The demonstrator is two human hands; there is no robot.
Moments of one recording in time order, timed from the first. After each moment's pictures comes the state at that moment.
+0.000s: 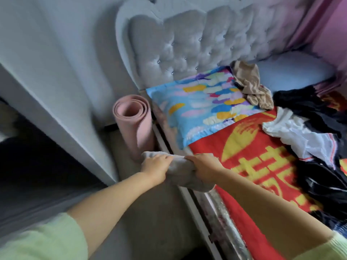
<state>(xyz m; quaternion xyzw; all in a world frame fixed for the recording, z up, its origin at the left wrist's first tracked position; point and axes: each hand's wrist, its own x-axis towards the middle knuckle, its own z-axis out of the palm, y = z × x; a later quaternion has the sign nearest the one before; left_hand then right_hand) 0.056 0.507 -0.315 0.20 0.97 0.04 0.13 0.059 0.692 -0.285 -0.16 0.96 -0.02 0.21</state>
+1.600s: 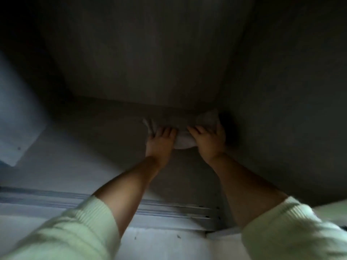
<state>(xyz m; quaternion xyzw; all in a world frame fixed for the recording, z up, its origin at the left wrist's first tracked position) -0.114 -0.085 -0.805 -0.11 0.99 0.02 -0.04 -0.187 0.060 -0.780 -0.36 0.93 0.04 -0.08</state>
